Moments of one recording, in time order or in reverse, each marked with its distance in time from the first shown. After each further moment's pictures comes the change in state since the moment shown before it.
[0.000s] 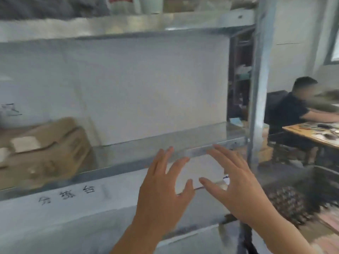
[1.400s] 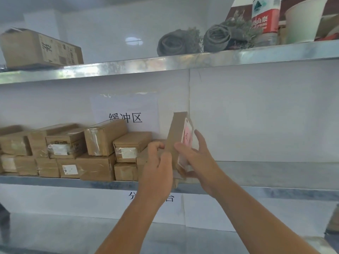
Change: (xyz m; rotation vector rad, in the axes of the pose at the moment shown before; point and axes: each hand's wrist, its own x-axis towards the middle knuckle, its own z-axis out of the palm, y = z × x) left_hand -0.009 -0.173 -0.209 -0.640 0.376 -0.625; right_hand 0.135 -0.299 0.163 1.183 -0.402 0.176
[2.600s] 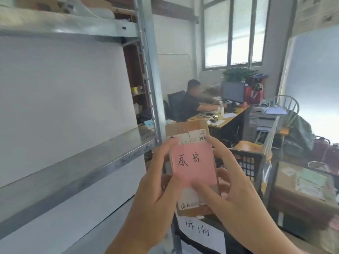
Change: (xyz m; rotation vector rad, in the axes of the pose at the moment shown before) left_hand -0.207 0.085 0.319 -0.555 -1.154 0.291; right_hand -0.351 -0.040 -0.300 -0.715 0.906 -0.186
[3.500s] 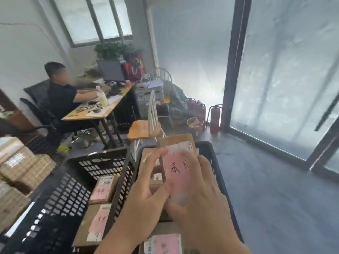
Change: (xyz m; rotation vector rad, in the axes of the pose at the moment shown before) left_hand 0.116 -0.077 0.375 -0.148 -0.648 -0.316; right_hand -0.051 0.141 -0.279 -0.783 0.544 0.526
